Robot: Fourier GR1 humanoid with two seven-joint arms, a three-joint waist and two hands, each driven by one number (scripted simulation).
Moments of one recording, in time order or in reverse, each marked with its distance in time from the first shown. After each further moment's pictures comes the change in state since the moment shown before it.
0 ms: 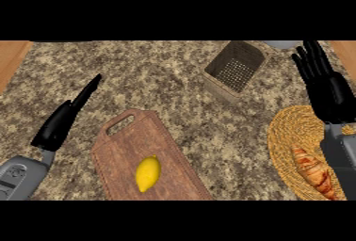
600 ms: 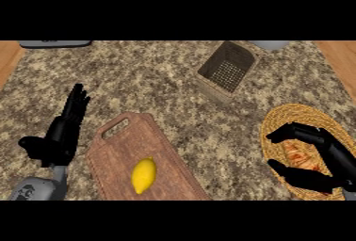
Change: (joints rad) left arm 0.165 -0.233 0.158 -0.065 0.197 0.196 -0.010; right arm 0.372 -0.201 0.213 -0.333 0.438 0.008 -0.235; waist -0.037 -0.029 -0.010
